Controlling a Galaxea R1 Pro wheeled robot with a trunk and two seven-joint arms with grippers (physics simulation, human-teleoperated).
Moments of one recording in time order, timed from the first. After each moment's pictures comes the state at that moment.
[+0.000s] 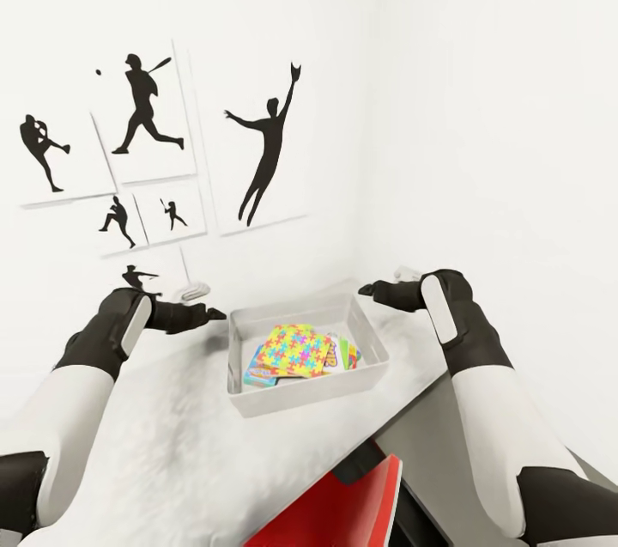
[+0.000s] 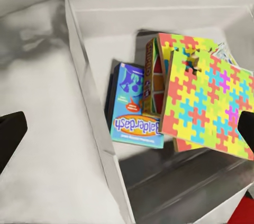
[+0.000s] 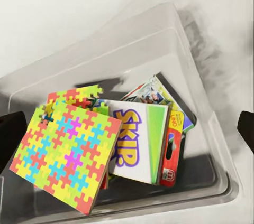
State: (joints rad) left arm -0.95 0.18 0.07 -0.78 0.15 1.02 -0.43; right arm -0.94 0.04 -0.08 -1.02 -0.36 1.04 -0.04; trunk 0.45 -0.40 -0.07
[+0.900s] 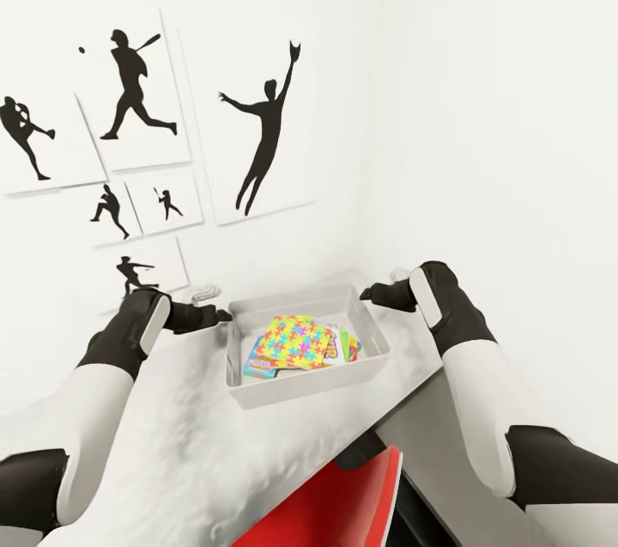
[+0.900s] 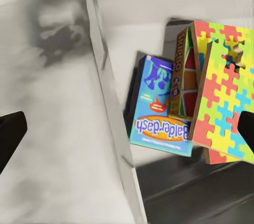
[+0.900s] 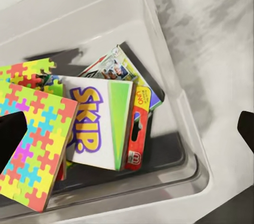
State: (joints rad) left arm -0.96 0.11 0.07 -0.77 0.16 0.98 -0.23; right arm -1.04 0.06 -0.08 -0.81 -0.26 1.04 -0.08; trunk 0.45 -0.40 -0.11
